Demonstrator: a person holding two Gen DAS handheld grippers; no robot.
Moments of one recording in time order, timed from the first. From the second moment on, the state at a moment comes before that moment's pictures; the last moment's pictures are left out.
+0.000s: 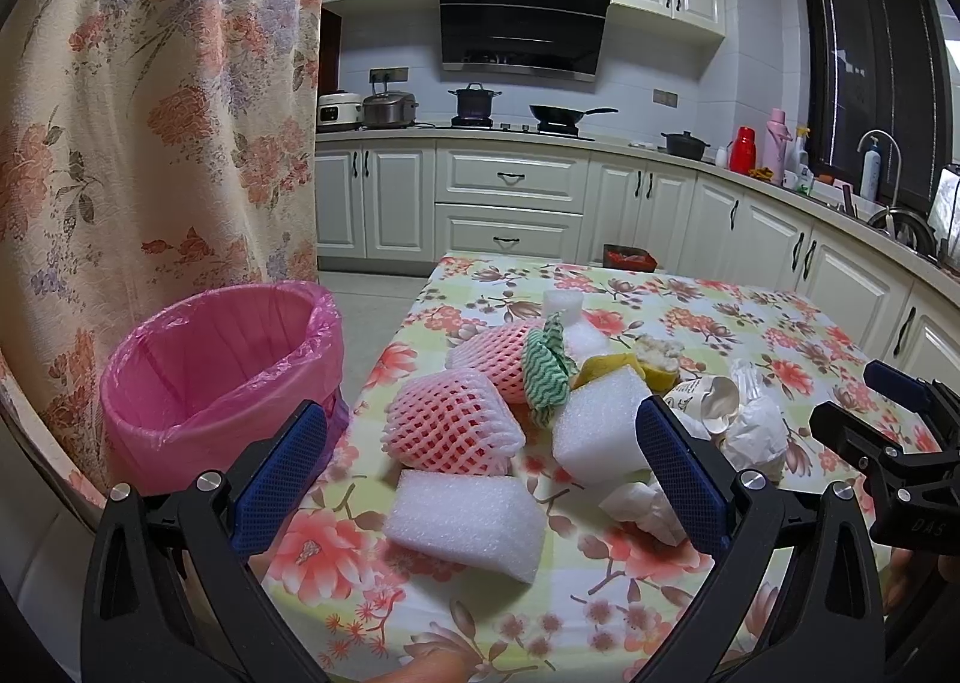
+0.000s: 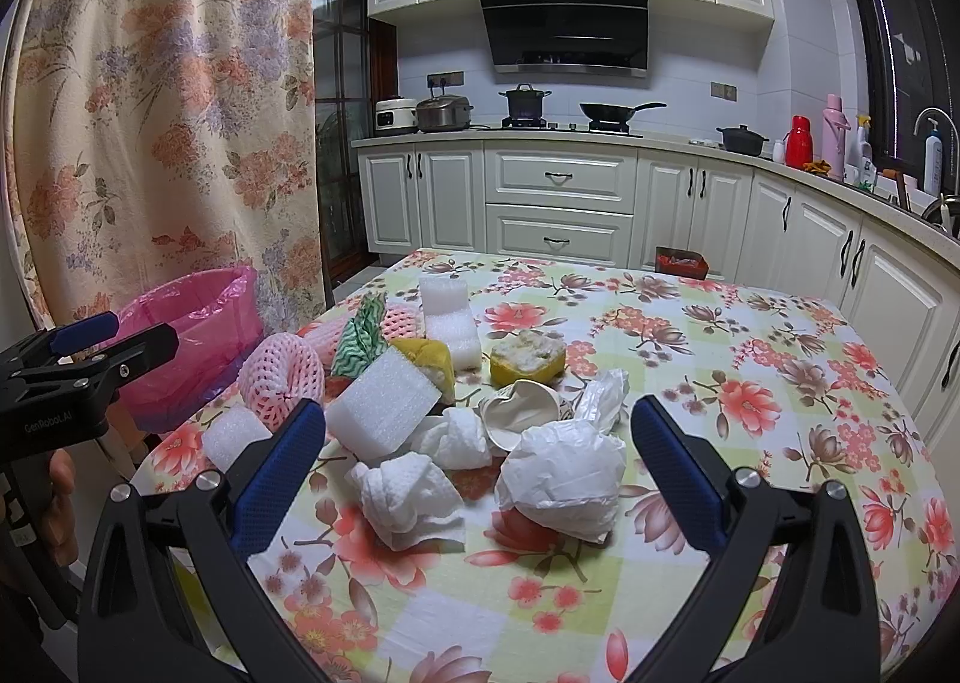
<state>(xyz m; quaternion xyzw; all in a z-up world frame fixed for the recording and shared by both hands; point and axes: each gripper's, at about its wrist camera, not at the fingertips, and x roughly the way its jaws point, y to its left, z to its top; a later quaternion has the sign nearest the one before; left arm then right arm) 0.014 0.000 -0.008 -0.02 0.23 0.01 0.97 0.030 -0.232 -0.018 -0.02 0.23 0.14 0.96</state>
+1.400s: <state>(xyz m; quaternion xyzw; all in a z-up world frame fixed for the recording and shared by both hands) 0.019 0.000 -0.014 -0.03 0.24 0.01 0.97 0.040 -0.238 -0.030 -0.01 0.25 0.13 0.96</state>
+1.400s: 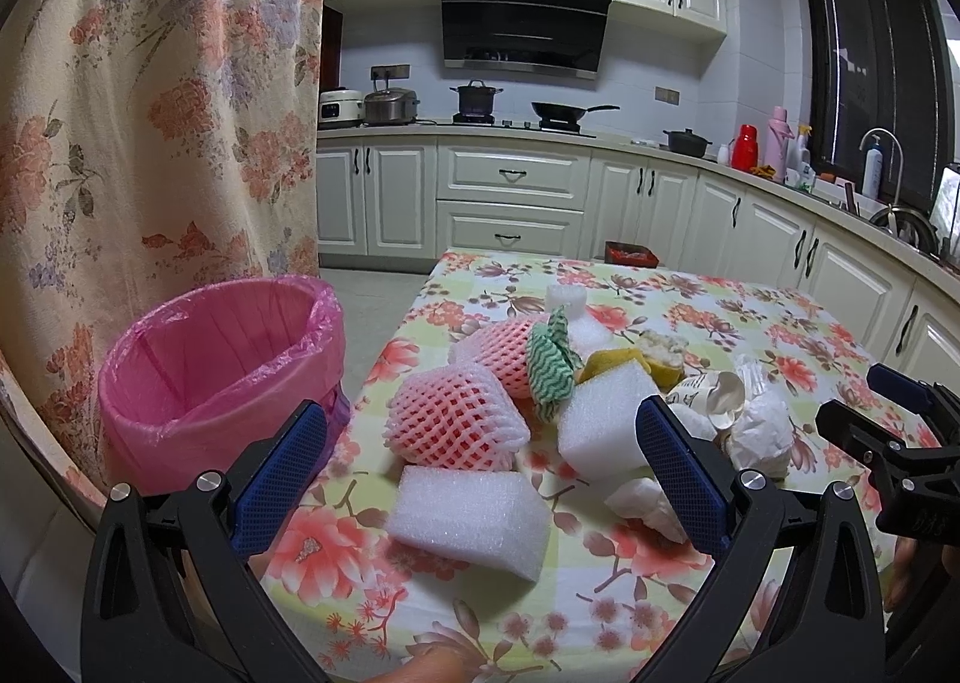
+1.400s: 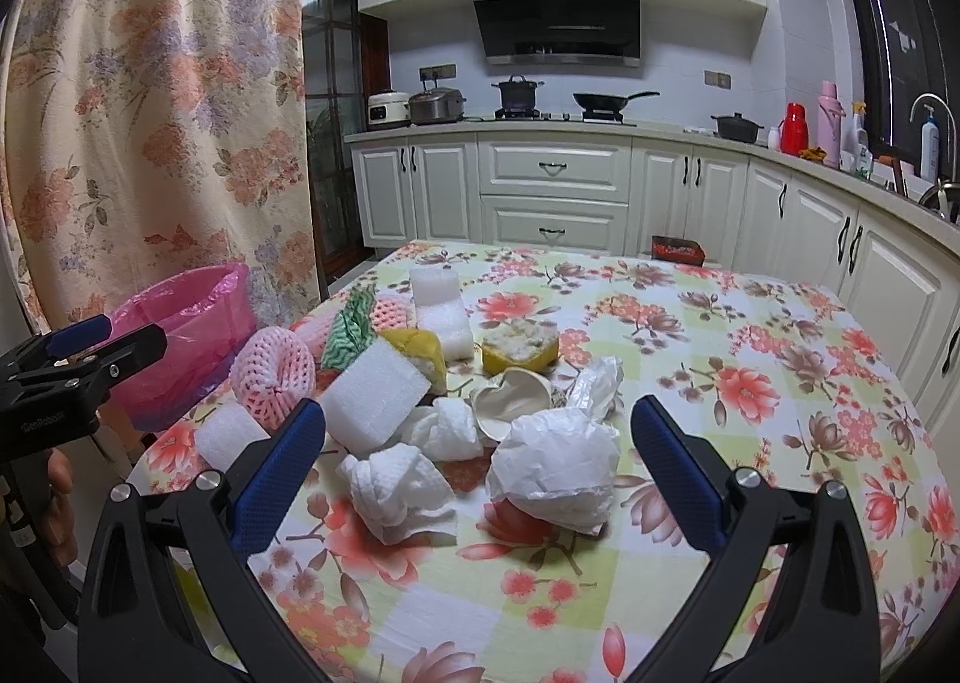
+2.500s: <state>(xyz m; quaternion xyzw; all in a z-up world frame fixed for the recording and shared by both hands) 0.076 0.011 -0.100 -0.06 0.38 0.01 0.92 0.126 -0.257 -0.094 -0.01 0.39 0.10 0.91</state>
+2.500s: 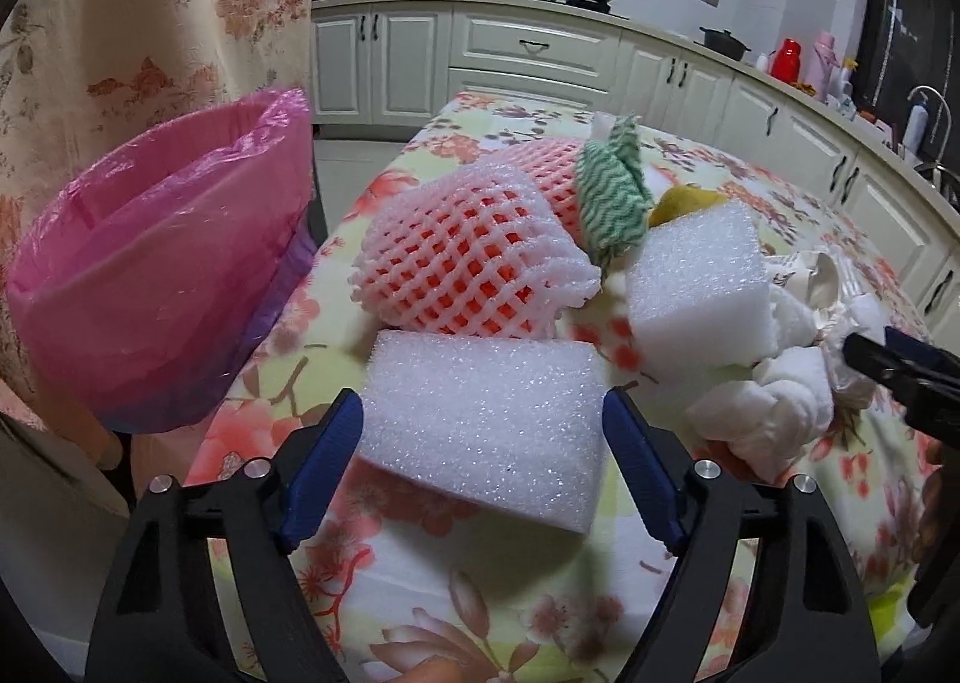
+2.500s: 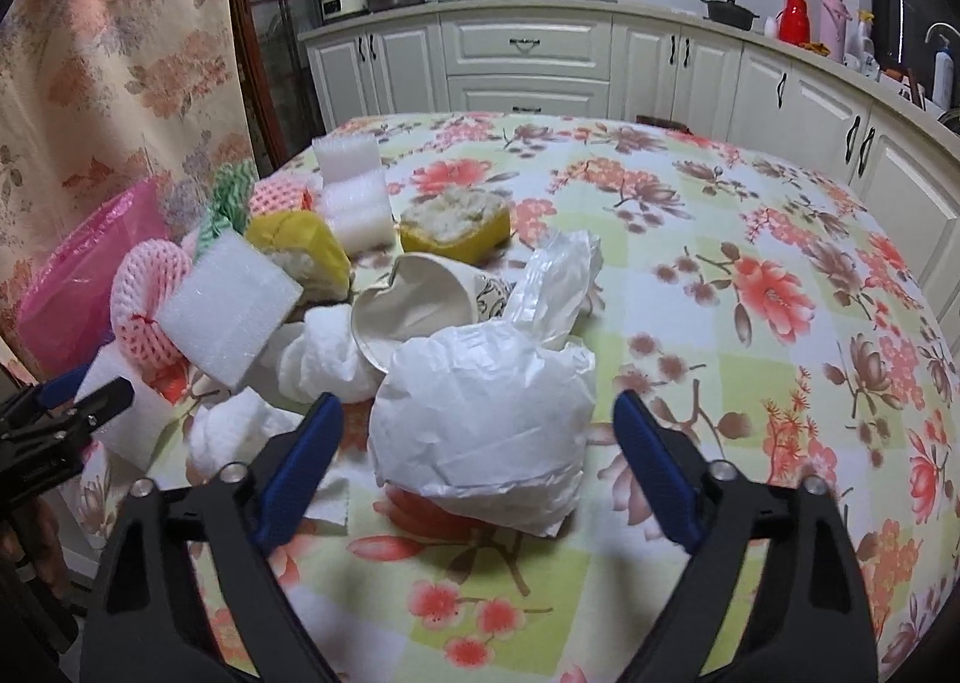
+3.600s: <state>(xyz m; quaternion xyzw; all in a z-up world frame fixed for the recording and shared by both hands) 0.073 0.016 -0.081 -0.08 0.37 0.00 0.92 0.107 -0.272 -0.068 -0.01 0.36 0.11 0.93</state>
